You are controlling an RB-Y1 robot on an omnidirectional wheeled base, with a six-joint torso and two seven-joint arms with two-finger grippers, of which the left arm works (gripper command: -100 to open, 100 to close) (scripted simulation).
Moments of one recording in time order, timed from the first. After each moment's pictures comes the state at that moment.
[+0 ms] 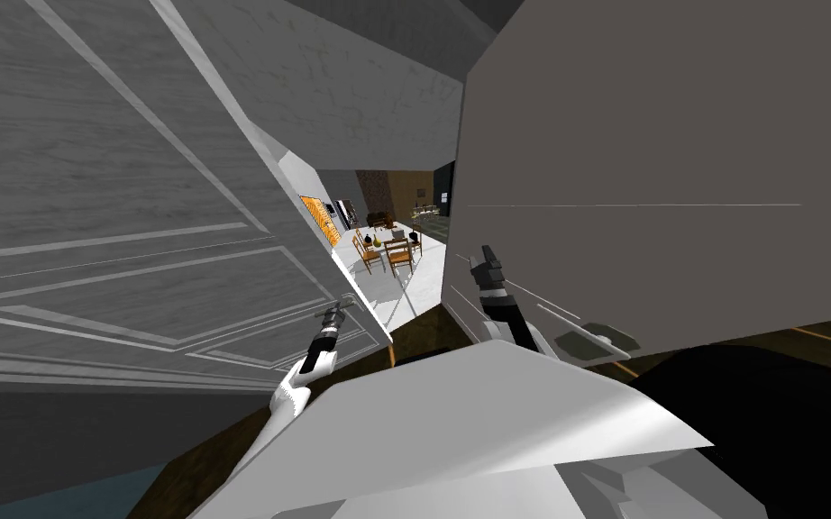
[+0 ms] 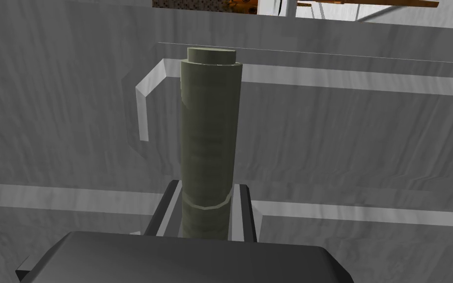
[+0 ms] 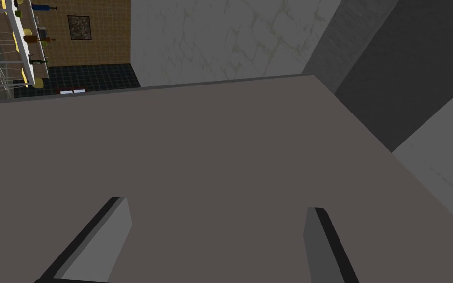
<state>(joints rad) 0.05 0.46 0.07 -1.13 0.11 -0.44 0.35</state>
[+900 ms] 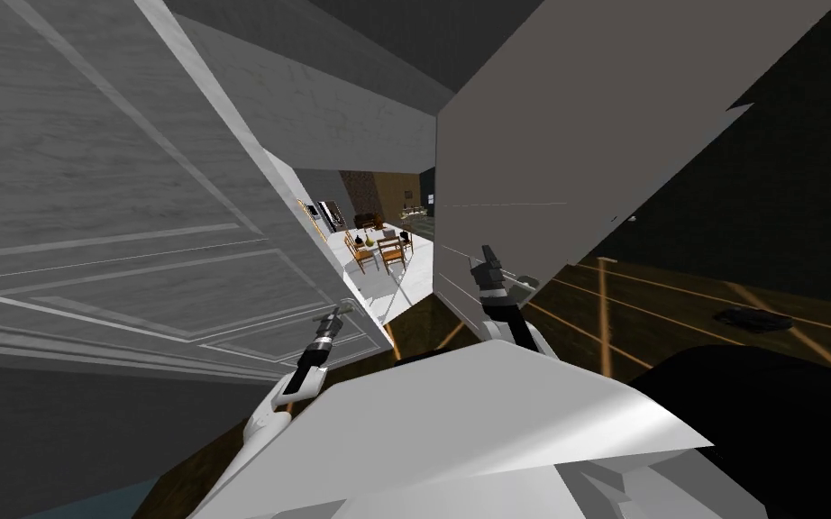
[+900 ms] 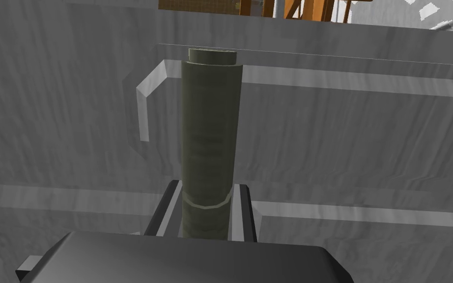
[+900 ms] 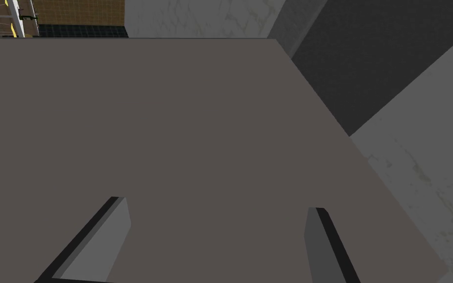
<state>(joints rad) 0.17 0.55 0.00 -1.21 0.11 -0.51 0.45</state>
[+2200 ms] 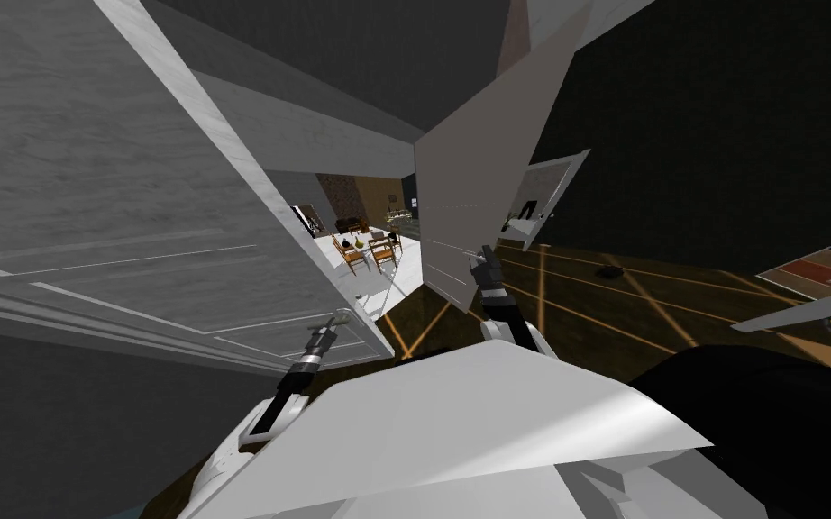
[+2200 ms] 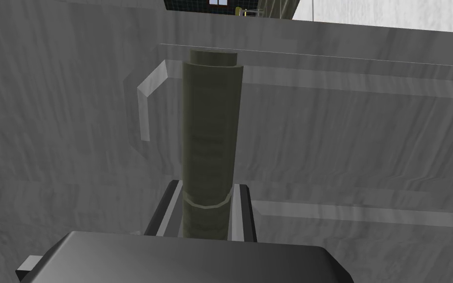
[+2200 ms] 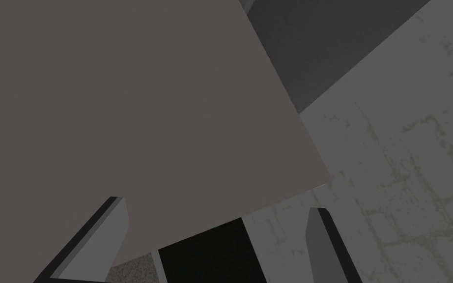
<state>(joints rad) 0.29 0.66 -0.07 -1.21 0.10 -0.69 0.55</state>
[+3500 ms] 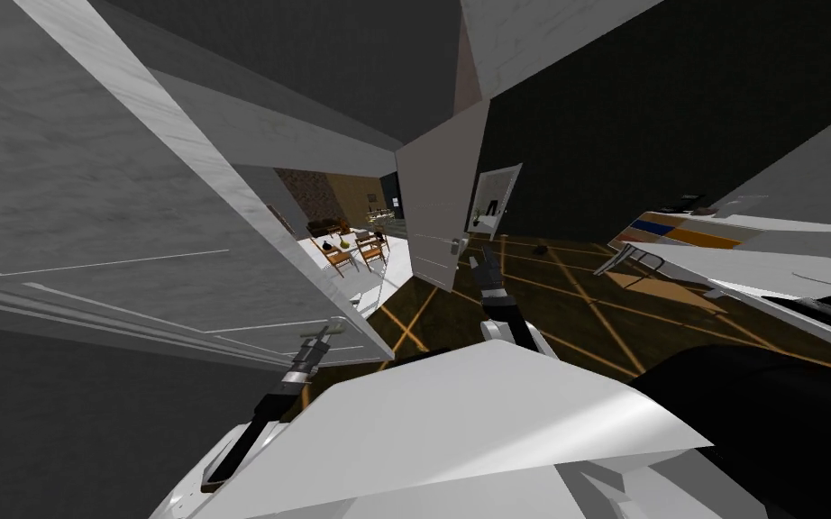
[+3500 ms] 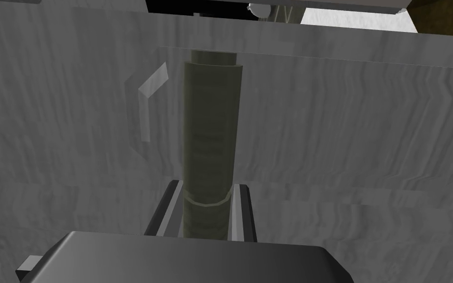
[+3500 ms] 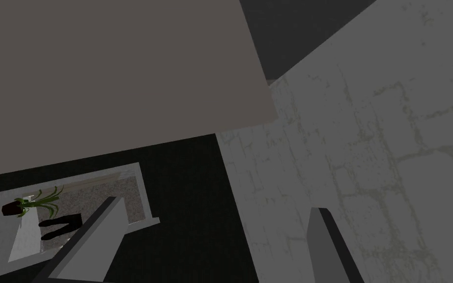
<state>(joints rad) 0.36 0.74 -0.09 -1.18 0.10 -0.86 0.61</state>
